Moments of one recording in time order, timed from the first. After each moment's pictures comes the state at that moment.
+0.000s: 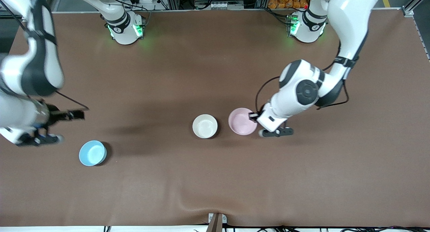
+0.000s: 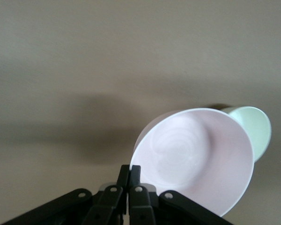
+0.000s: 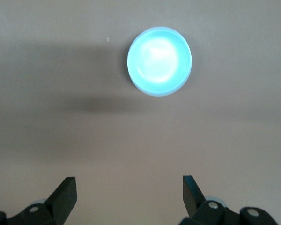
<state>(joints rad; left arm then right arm) -0.13 0.53 -0.46 -1.67 -0.05 2.21 -0.60 0.08 0.46 -0.10 -1.43 -0.02 1.68 -0.09</state>
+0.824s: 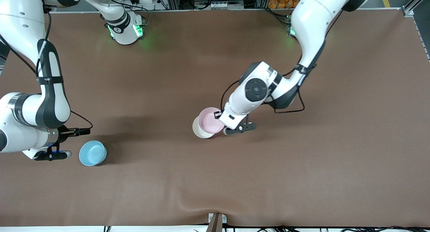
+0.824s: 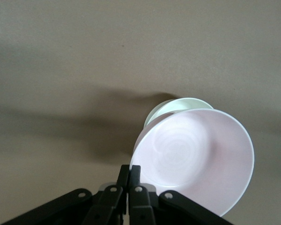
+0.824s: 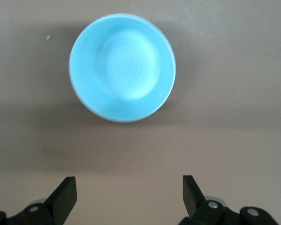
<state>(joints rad) -0.45 0.71 -0.29 -1.43 -0.05 2.22 -0.87 -0.03 0.64 -0.11 -1.45 0.04 1.83 -0.19</state>
